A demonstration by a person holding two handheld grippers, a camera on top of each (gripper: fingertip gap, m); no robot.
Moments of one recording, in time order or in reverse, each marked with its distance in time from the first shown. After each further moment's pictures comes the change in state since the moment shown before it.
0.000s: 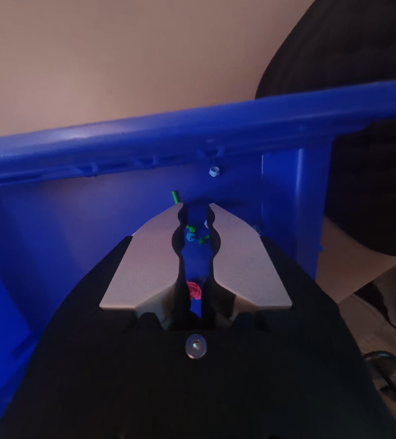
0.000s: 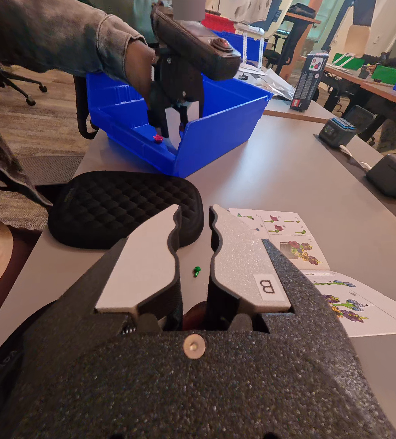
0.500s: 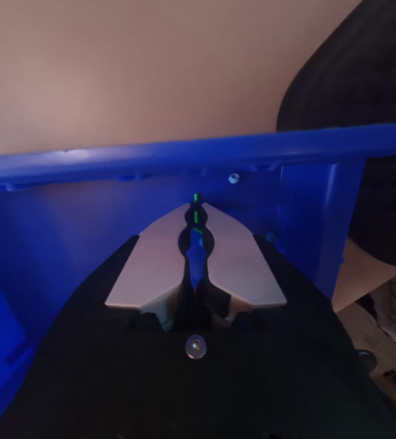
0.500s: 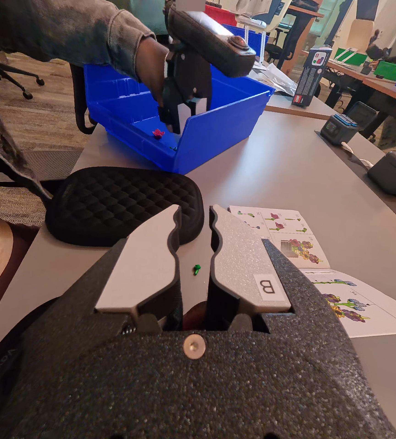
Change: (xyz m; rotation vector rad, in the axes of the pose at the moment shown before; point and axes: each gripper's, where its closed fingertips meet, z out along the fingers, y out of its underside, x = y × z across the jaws) left arm -0.012 -0.003 0.006 -0.006 0.028 -0.055; right arm -0.001 0.003 0.002 -0.021 -0.001 -0.008
